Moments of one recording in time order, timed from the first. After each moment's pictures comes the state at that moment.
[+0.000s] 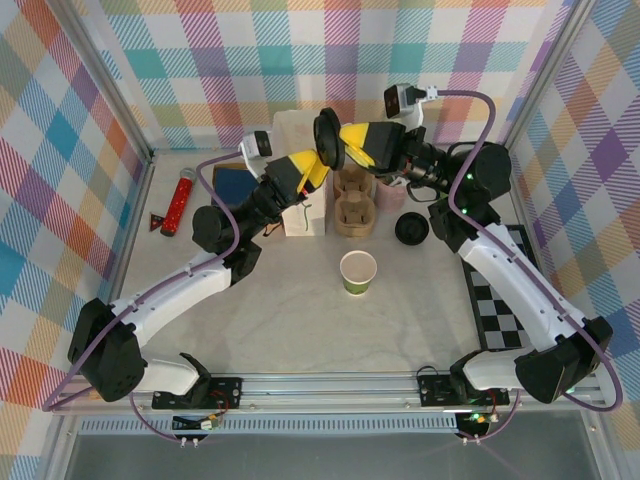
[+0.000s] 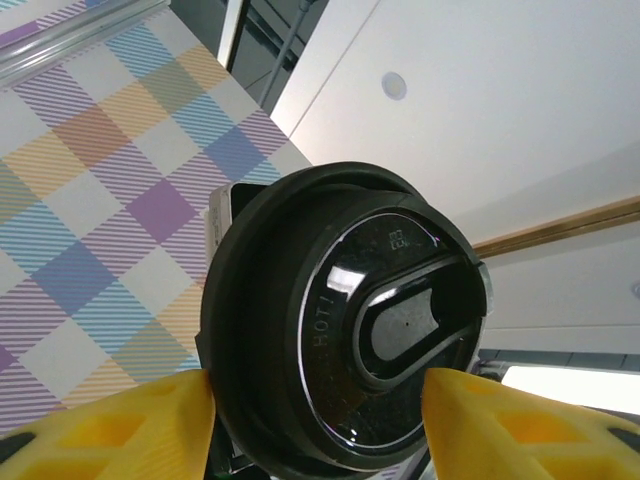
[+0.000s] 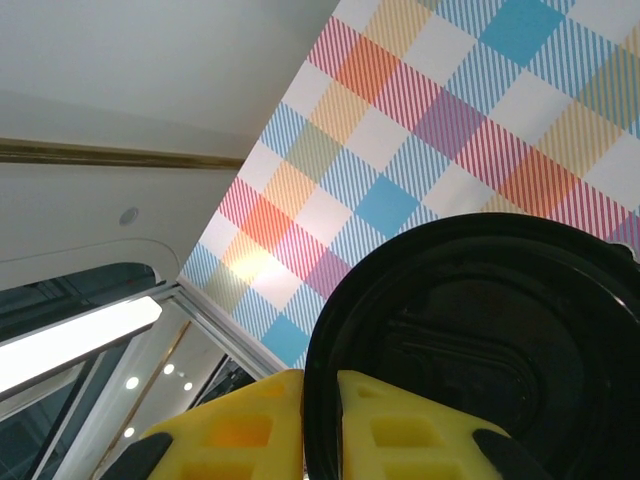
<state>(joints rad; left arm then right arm) -0.68 1.35 1.03 1.15 0.42 -1.42 0.54 1.32 1.41 0.64 -0.84 1.57</state>
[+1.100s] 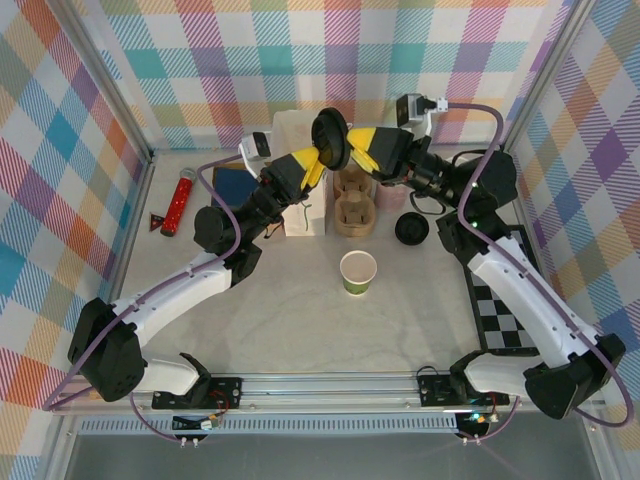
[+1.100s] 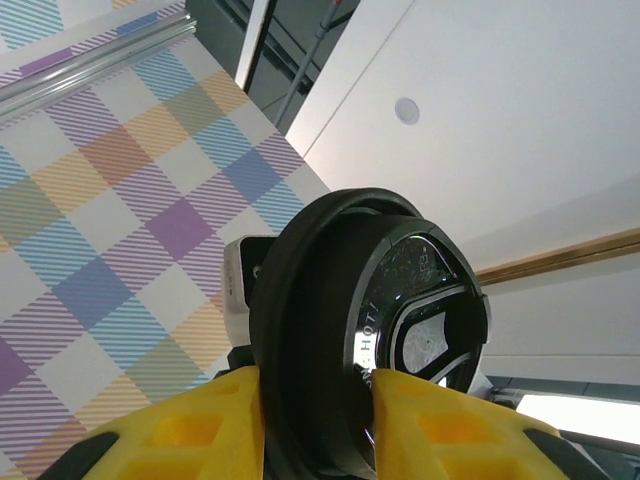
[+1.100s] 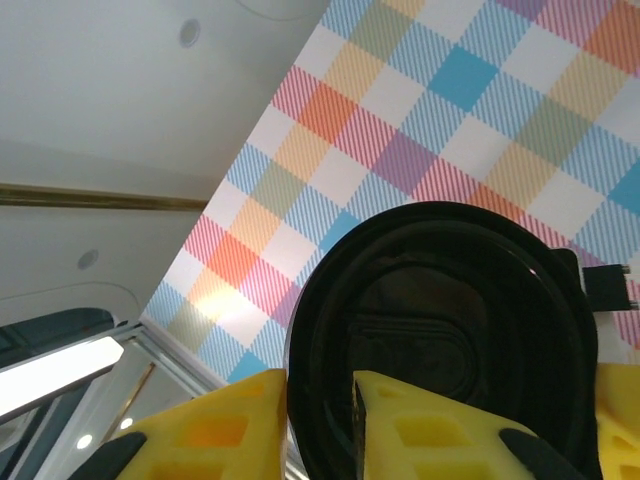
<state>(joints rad) -0.68 1.35 1.01 1.15 0.36 -1.42 0.54 1.22 1.34 0.47 -0.72 1.45</state>
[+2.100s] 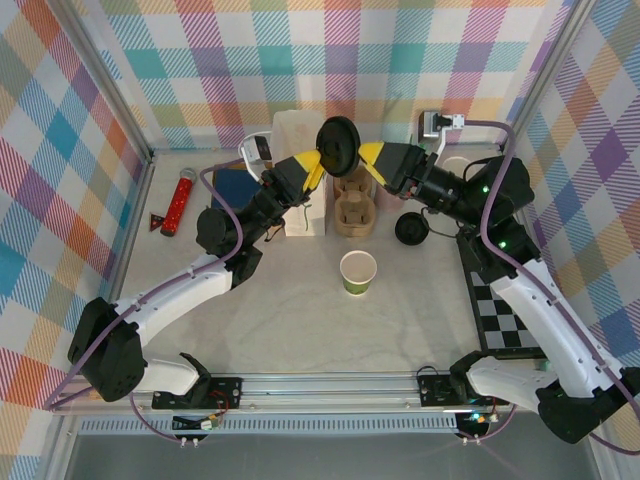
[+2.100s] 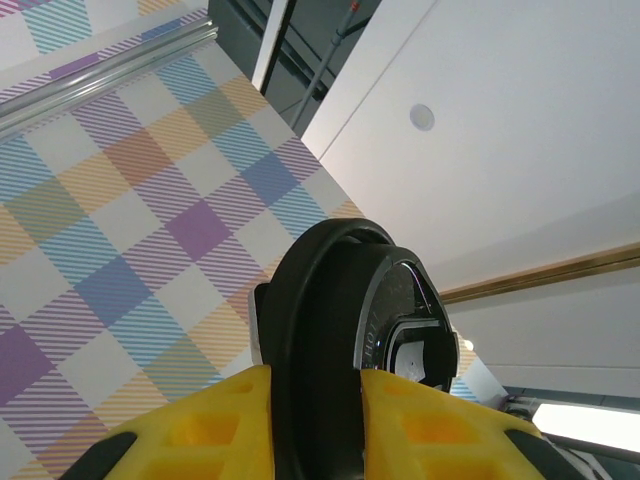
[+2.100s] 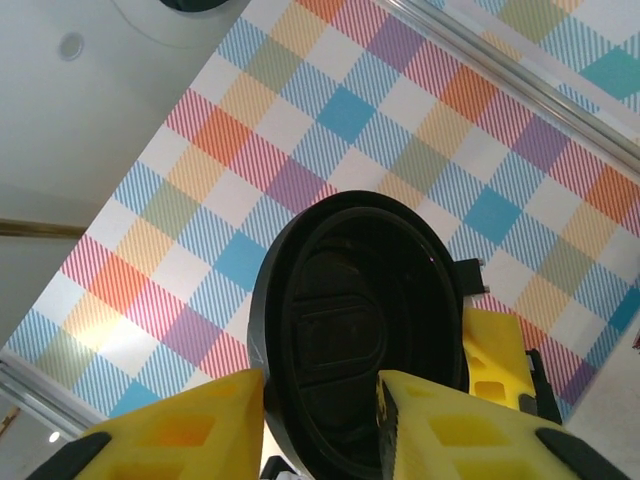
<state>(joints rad) -0.68 1.35 0.98 1.15 0.35 -1.41 0.54 1.09 1.33 0.08 -0.59 1.16</state>
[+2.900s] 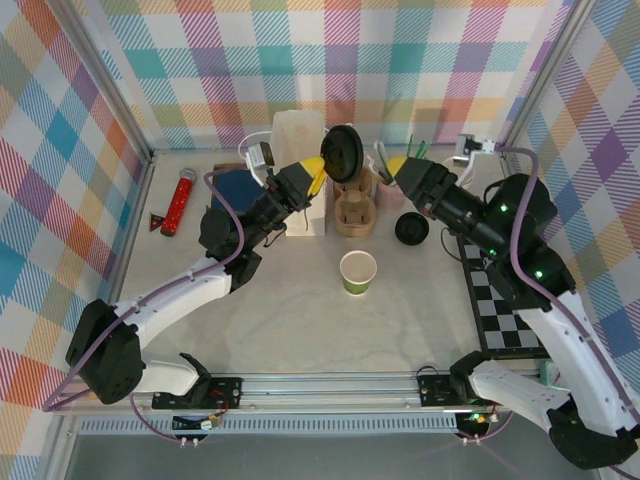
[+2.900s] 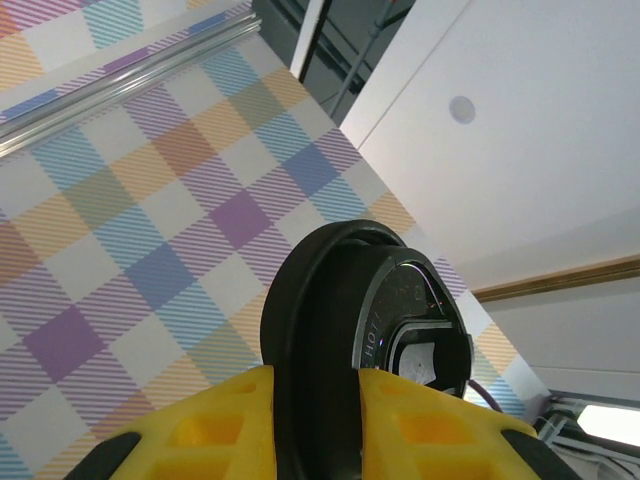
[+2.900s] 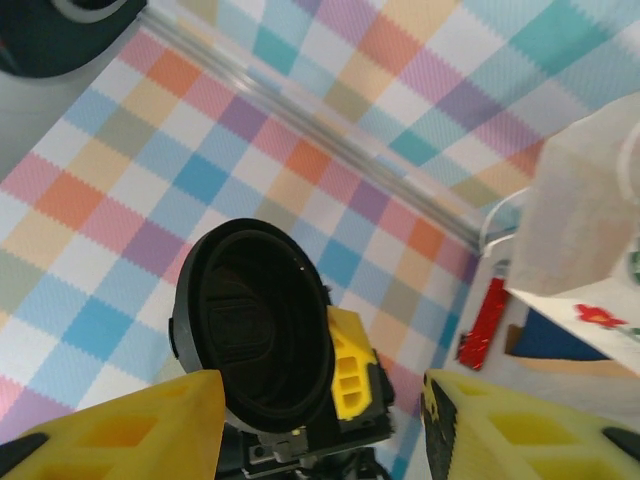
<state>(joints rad) -0.68 1.33 0.94 1.06 0.34 -1.35 0.54 0.92 1.34 -0.33 -0.27 0.97</state>
